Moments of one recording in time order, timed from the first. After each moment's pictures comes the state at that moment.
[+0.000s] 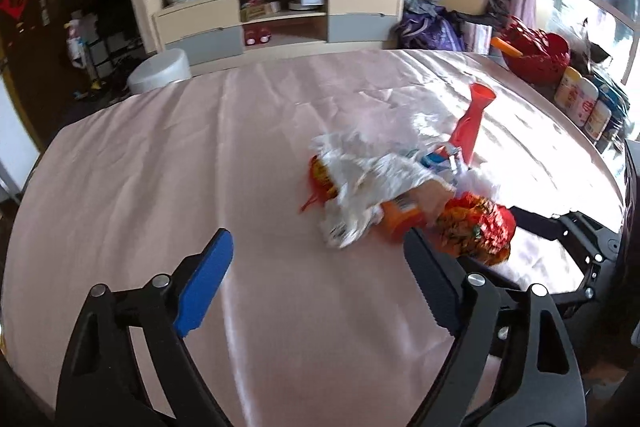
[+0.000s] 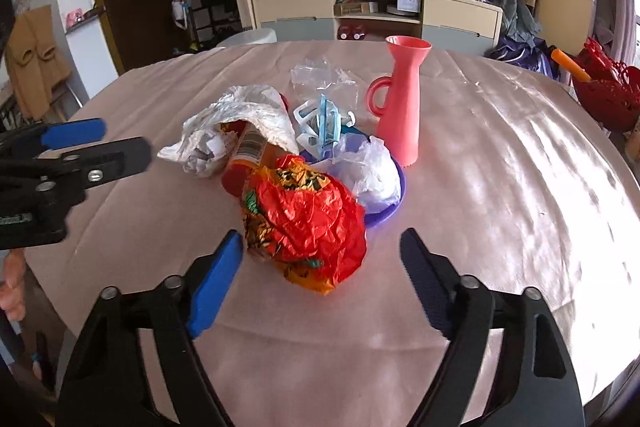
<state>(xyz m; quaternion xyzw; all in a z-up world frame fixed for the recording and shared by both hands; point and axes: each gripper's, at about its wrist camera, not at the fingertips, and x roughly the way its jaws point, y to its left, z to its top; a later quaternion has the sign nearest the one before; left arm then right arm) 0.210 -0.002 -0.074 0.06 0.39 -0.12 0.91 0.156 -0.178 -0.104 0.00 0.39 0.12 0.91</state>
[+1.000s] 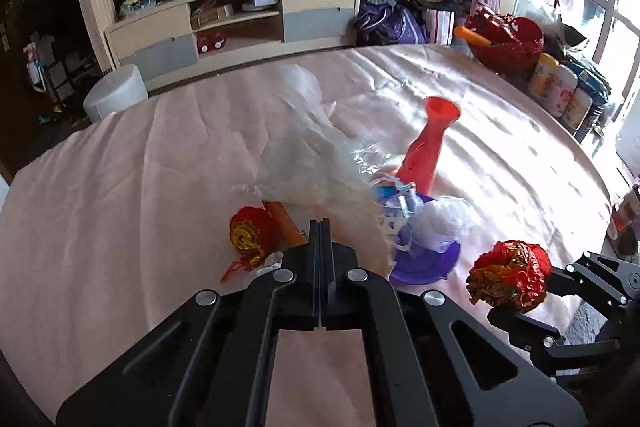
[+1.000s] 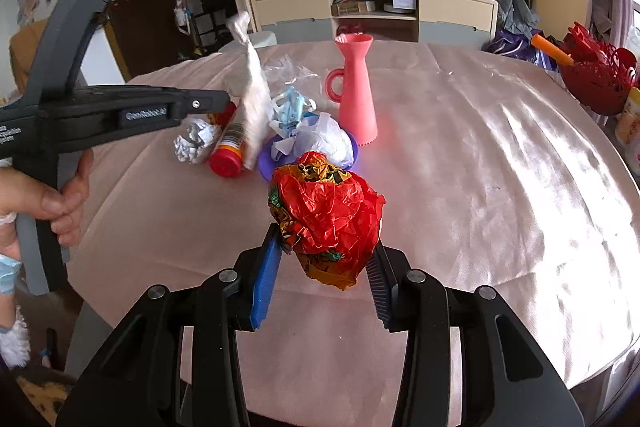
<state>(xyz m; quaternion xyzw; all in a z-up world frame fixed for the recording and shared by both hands) 0.244 -0.051 -0.070 0.08 0.39 -0.18 0.90 0.127 -0.214 -0.085 0.01 0.39 0.13 0.91</state>
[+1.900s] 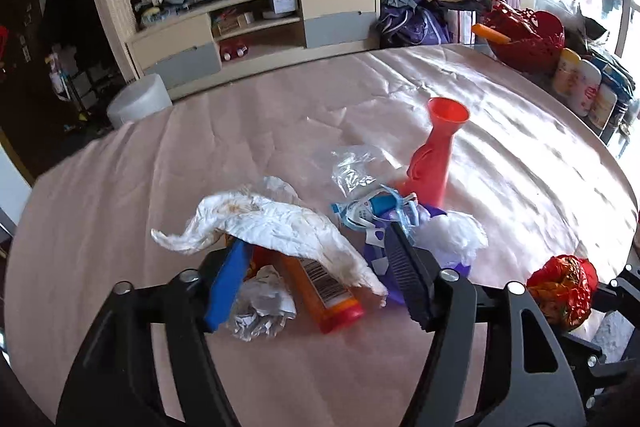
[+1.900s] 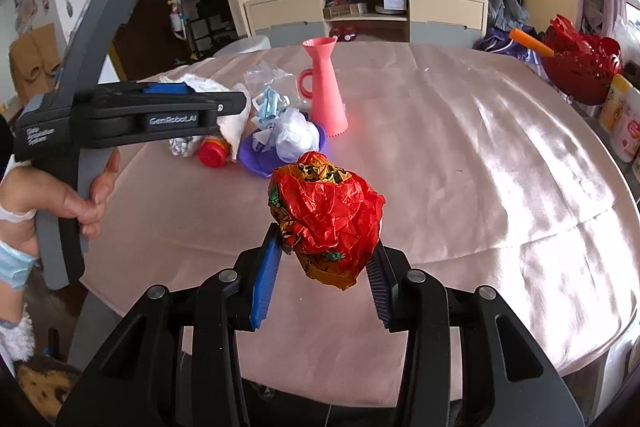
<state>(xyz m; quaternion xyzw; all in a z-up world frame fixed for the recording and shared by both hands) 0.254 -0.077 -0.085 0.10 0.39 -0.14 0.91 0.120 -0.245 -0.088 0.02 0.39 0.13 0.91</state>
